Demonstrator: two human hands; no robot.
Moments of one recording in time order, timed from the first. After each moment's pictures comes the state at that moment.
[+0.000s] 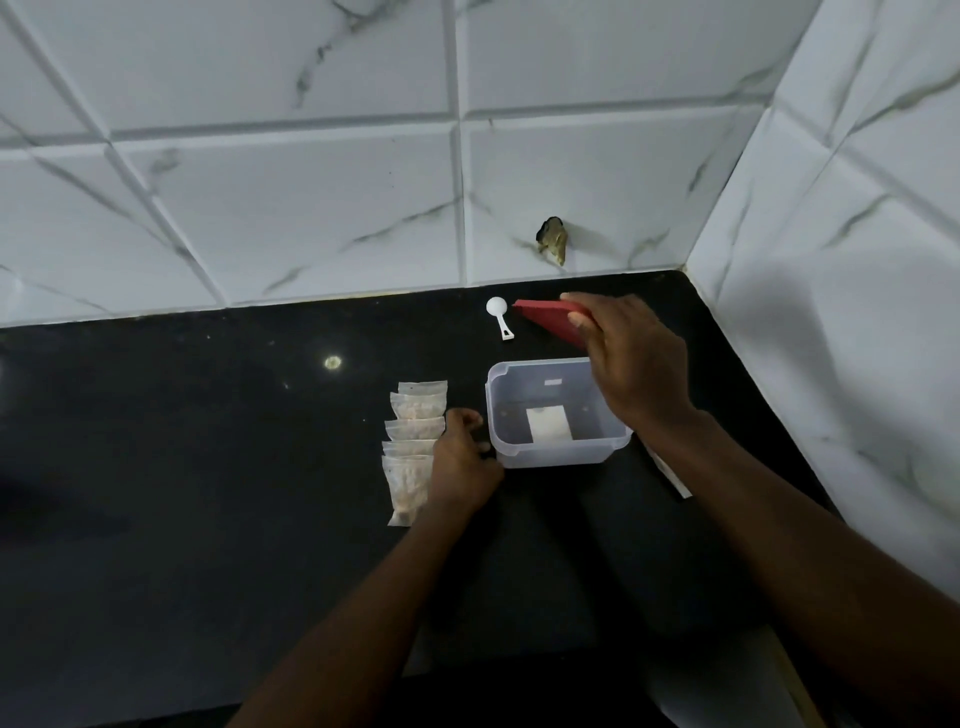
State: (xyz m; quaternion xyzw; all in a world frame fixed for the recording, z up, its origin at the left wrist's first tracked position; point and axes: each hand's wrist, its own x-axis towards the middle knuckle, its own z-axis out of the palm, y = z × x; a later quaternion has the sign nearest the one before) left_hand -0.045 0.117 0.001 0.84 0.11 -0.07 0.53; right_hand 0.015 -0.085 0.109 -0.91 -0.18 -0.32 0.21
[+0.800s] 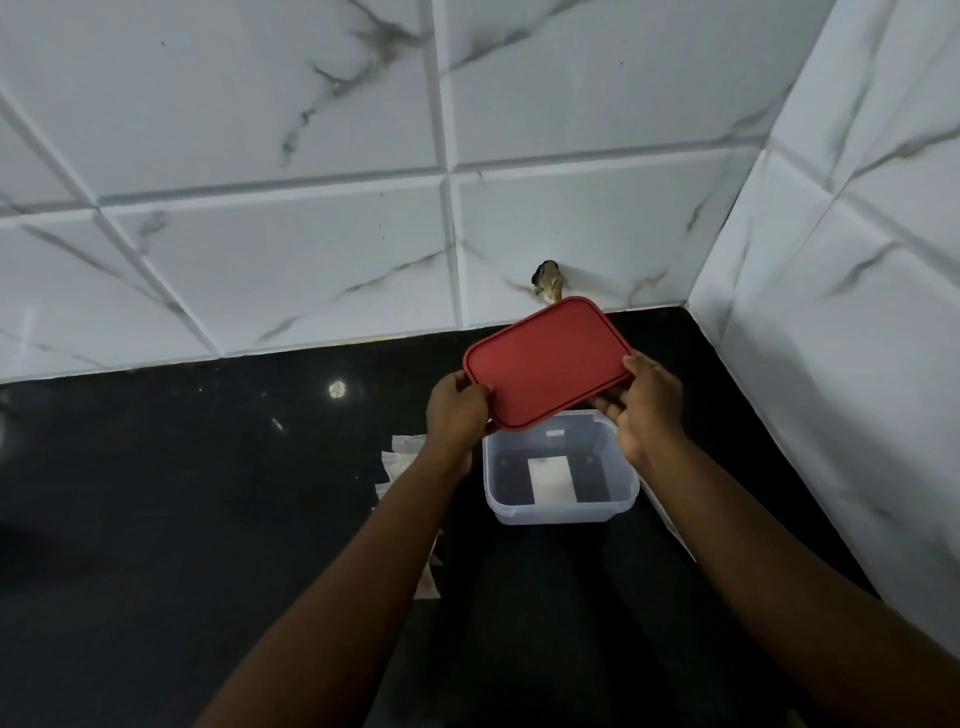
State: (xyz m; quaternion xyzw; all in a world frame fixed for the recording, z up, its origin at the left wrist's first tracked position) left_hand 0.065 0.102 0.079 0.68 0.22 -0.08 0.69; right_hand 0.078 -0.092 0.083 -0.53 0.31 -0.05 0.79
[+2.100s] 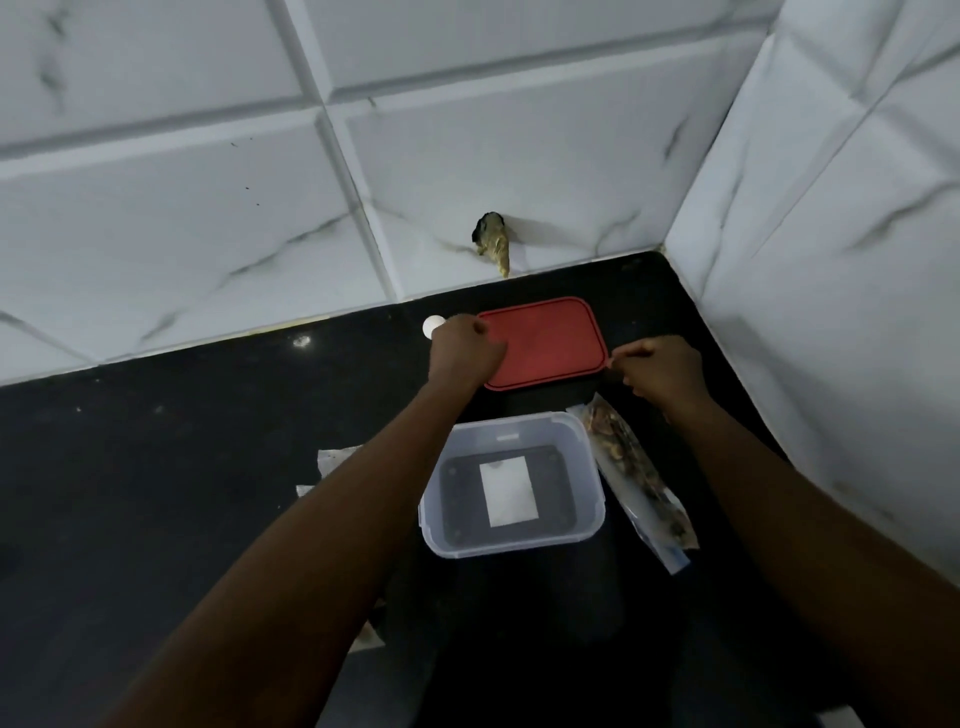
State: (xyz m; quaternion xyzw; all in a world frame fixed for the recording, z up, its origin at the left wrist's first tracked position) left_hand 0.197 0.030 0.022 0.90 0.08 -0.09 0.41; right_hand 0.154 -0.207 0.005 -0.87 0.24 0.04 0.43
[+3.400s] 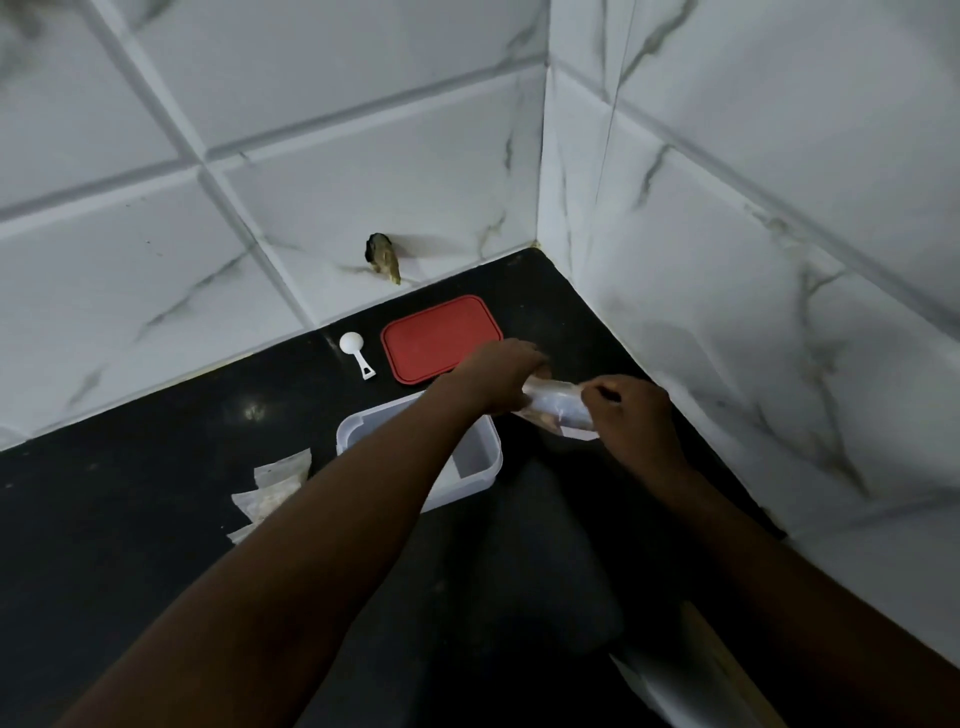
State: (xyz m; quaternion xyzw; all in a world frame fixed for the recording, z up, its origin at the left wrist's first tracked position) left_hand 0.116 -0.091 0.061 0.88 -0.44 -0.15 0.03; right_hand -0.018 -0.241 0.037 -0.89 0.19 -0.11 0.41
